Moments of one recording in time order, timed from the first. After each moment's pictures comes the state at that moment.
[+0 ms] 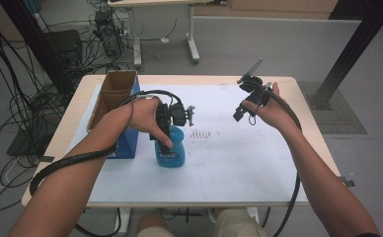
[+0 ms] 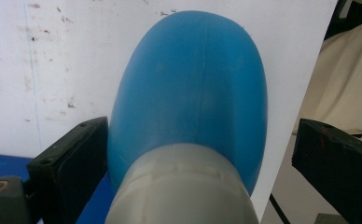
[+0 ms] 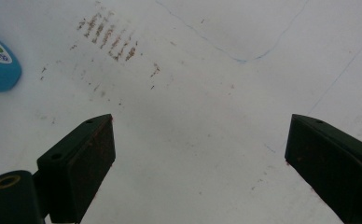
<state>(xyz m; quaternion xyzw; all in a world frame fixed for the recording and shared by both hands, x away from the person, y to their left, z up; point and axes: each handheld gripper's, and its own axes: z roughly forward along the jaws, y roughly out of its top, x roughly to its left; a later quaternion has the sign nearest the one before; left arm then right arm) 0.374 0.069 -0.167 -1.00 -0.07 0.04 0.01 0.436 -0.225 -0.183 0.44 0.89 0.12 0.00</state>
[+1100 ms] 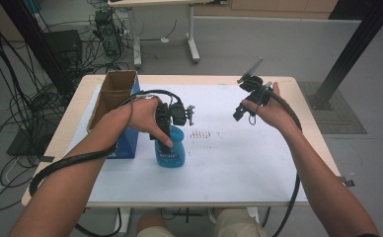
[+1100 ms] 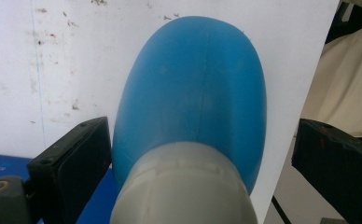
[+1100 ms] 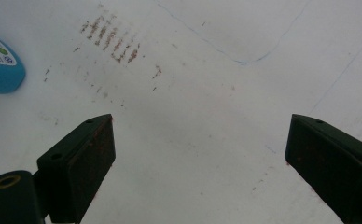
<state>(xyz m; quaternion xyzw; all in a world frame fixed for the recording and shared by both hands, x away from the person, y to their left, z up) 0.372 0.071 -0.164 -1.00 -0.07 0.03 0.00 0.434 -0.227 -0.180 0.44 0.89 0.13 0.00</state>
